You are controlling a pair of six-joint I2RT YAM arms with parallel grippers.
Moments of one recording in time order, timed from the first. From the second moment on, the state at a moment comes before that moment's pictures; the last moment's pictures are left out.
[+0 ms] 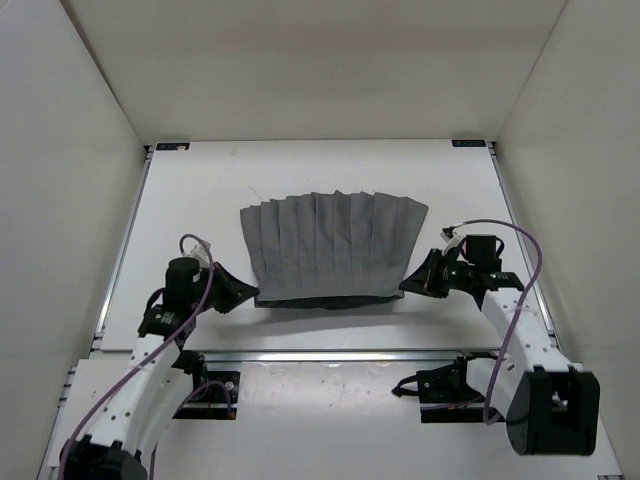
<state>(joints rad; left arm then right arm) -0.17 0.67 0.37 -0.37 0.40 -0.87 -0.02 1.05 0.54 -0.41 -0.73 0.46</state>
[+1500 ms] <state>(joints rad) 0.00 1.77 1.06 0.02 0.50 -0.90 -0.11 1.75 1.25 -0.28 -0.59 0.47</state>
